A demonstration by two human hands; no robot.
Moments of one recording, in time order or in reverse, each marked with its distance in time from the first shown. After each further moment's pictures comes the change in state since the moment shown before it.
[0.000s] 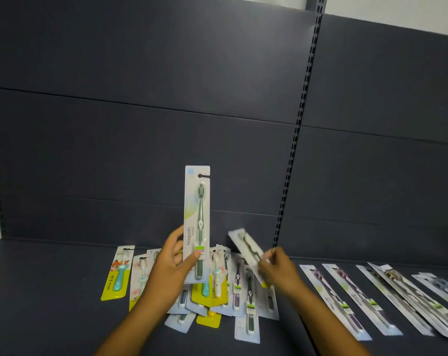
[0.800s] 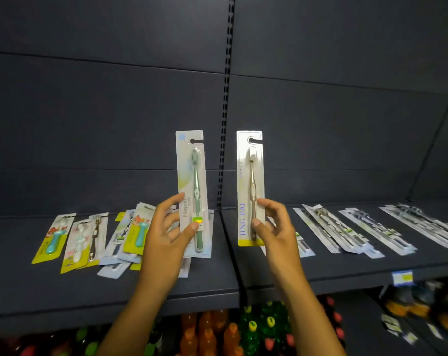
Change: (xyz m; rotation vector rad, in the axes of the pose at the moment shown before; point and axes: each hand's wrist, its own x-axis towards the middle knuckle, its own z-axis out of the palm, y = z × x) left_hand -0.083 0.024 0.154 -0.101 0.004 0.088; right_hand -0.129 0.029 -0.121 0.508 0.196 -0.327
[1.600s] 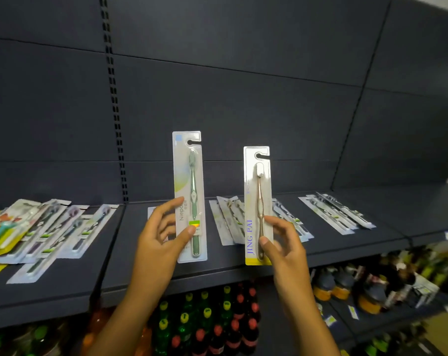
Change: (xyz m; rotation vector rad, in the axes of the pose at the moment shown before) left_hand -0.052 -0.027 0.264 0.005 -0.096 -0.041; right_hand -0.006 0.013 -0.291 -0.046 0.135 0.059
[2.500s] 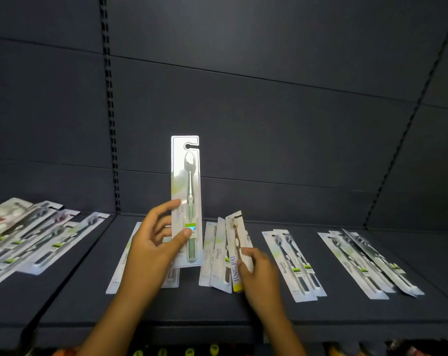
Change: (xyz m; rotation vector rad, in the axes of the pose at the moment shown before) left_hand 0.074 -0.037 0.072 0.071 0.175 0.029; right_hand 0.147 0.129 -0.015 -0.616 -0.204 0.038
